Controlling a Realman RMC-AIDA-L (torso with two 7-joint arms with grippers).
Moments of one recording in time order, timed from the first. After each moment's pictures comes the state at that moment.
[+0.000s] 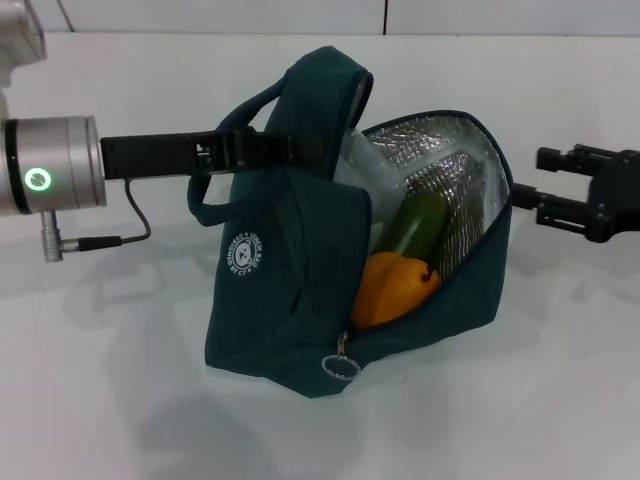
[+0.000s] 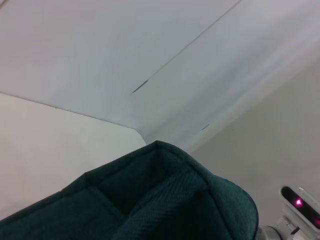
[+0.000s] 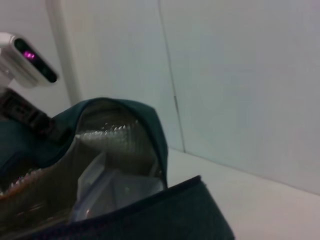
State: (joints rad) left arm -0.51 -2.08 0.84 0.82 1.78 1.64 -2.18; right arm 0.47 1.94 -1.11 -0.54 -1.45 -1.33 1.20
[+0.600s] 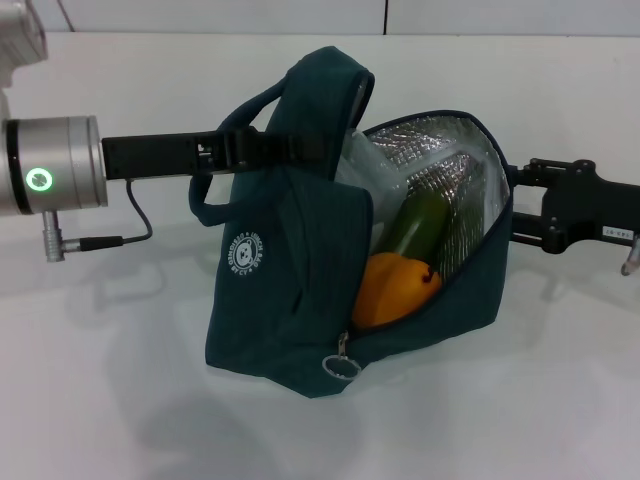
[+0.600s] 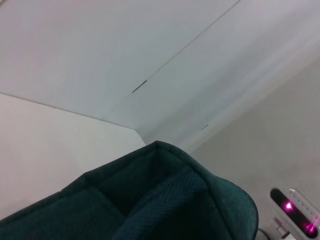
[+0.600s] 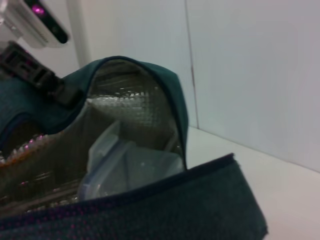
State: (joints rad) left arm -0.51 -2.08 0.84 0.82 1.78 1.64 -2.18; right arm 0.52 2.00 -1.12 -0.56 -1.56 -1.26 1.20
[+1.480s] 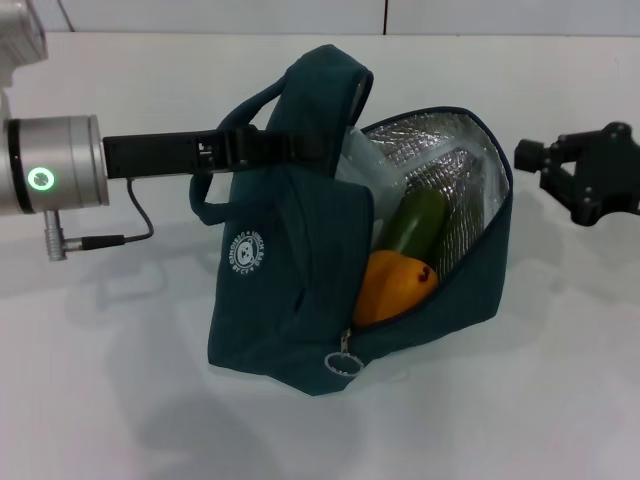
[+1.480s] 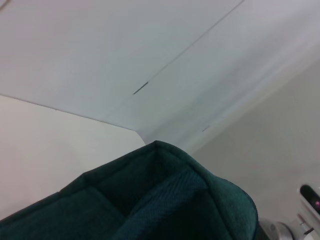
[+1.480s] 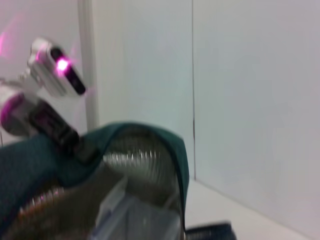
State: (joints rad) left arm -0.51 -2.08 0.85 0.82 1.77 1.63 -2.18; right arm 0.46 2.01 -1.04 -0.67 -1.51 -1.37 1.14
